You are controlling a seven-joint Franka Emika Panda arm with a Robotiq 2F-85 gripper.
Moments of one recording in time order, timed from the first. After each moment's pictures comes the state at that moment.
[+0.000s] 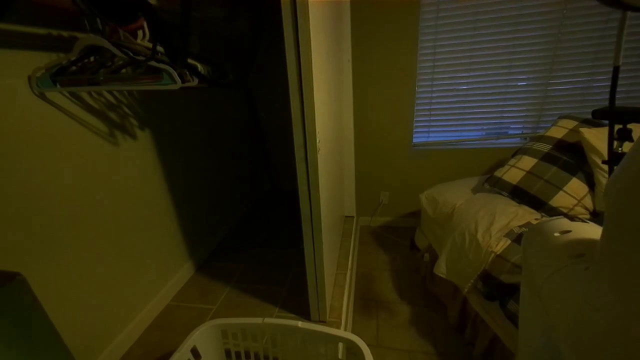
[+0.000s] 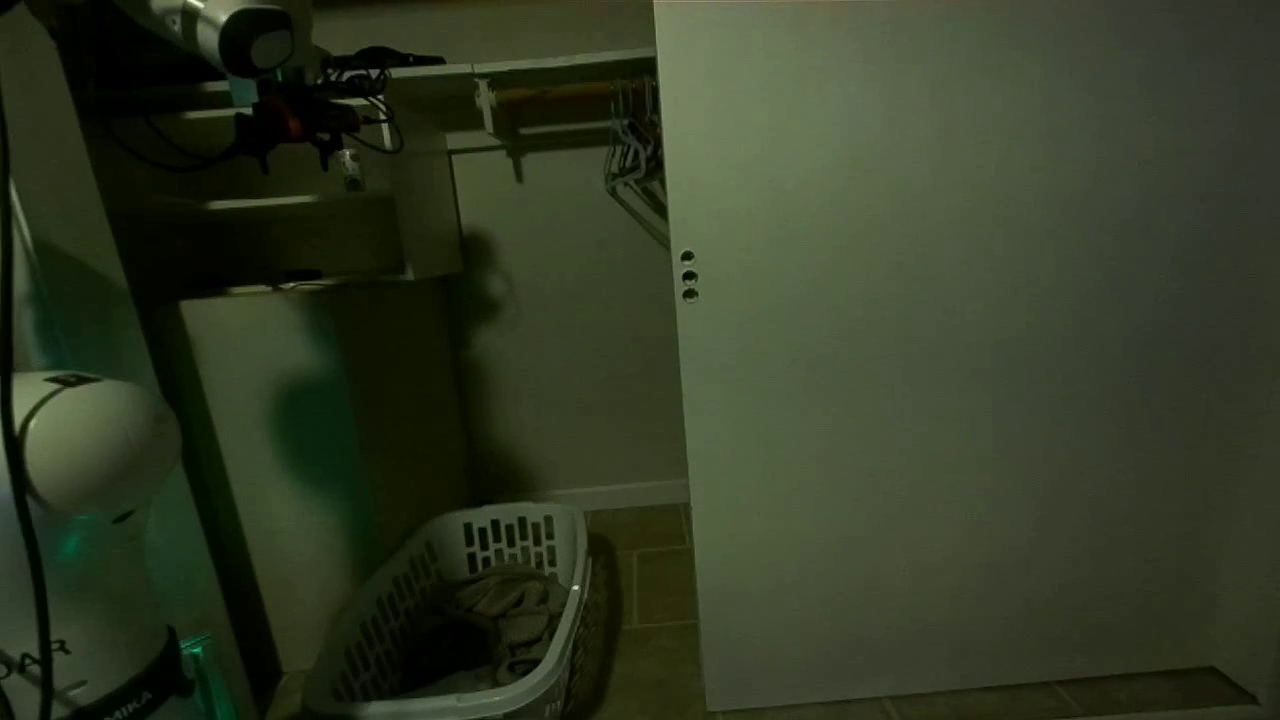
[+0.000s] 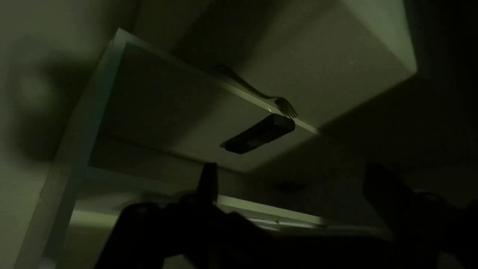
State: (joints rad) arm 0.59 -0.24 0.20 -1.78 0.61 2.22 -0.90
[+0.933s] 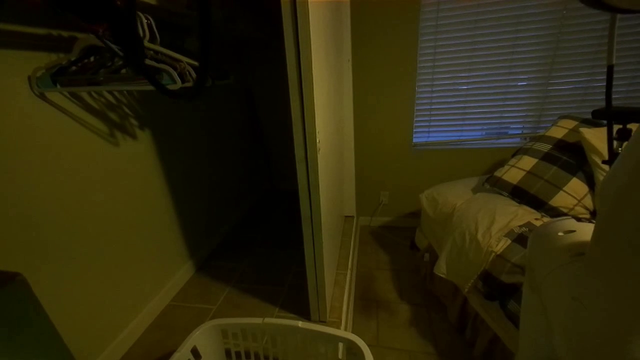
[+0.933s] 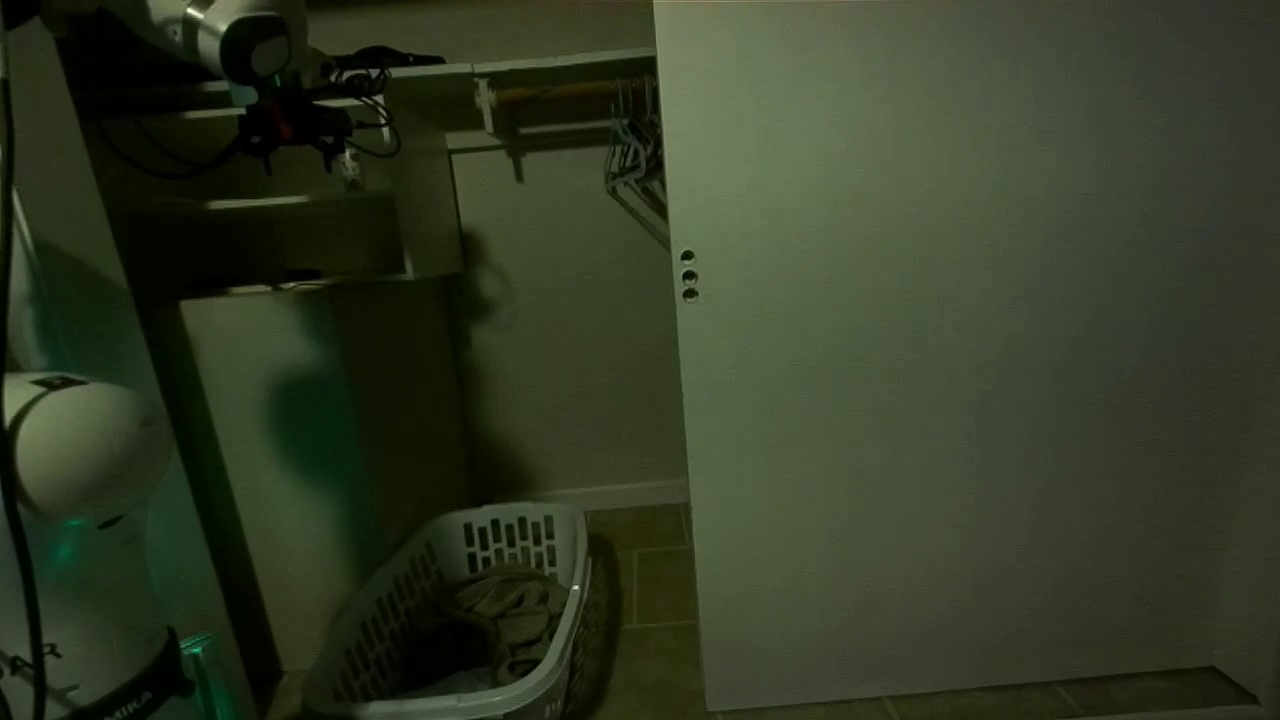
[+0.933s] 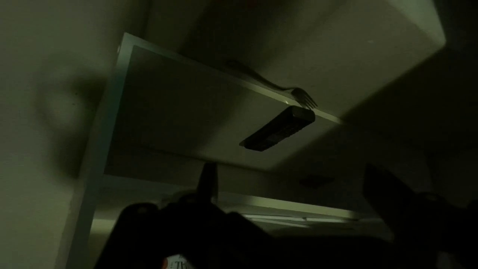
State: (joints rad) arm 0.51 -0.20 0.30 -1.75 0.57 2.28 -0.75
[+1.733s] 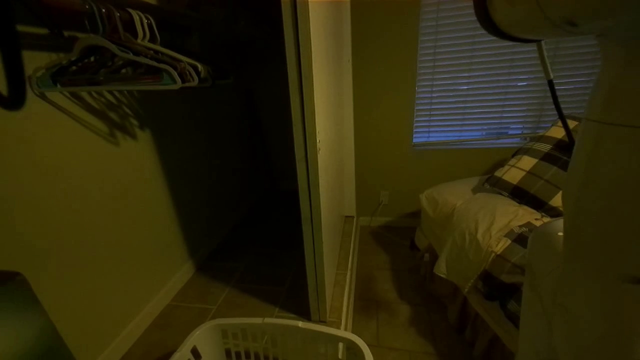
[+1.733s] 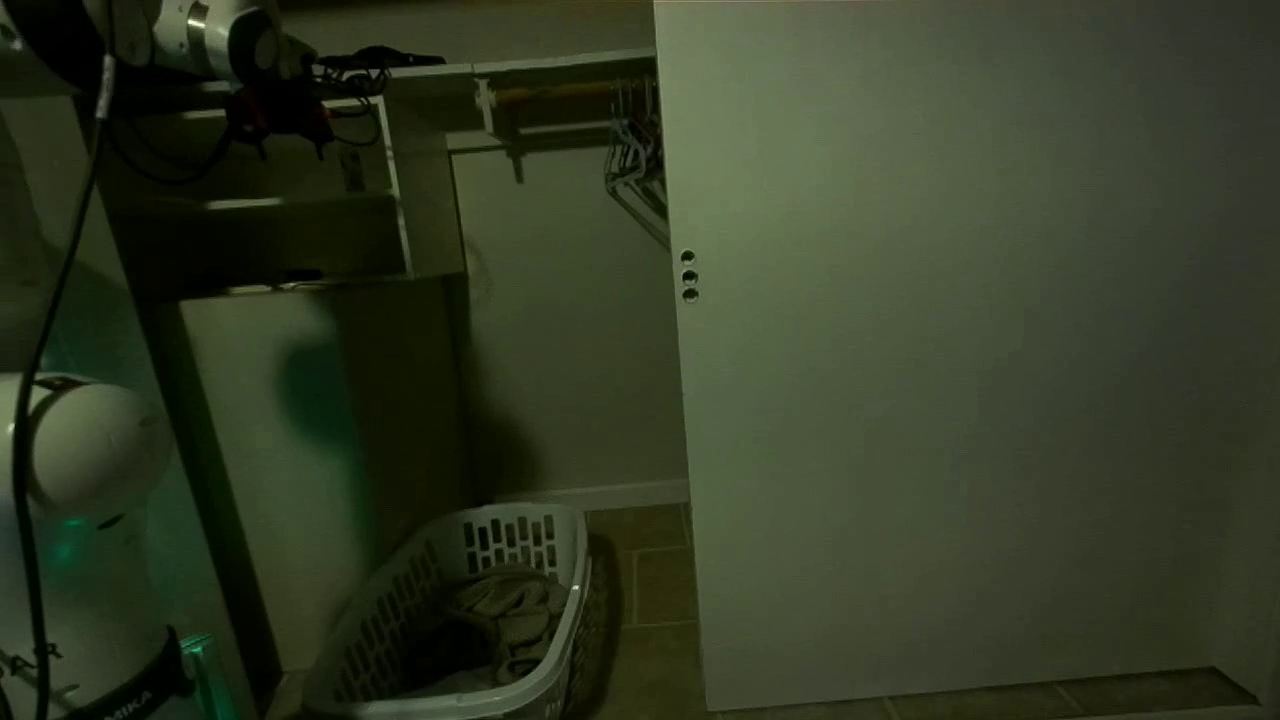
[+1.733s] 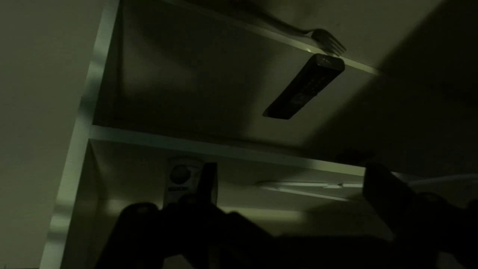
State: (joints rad) arm 0.51 0.02 0.45 -1.46 0.24 2.33 -0.35
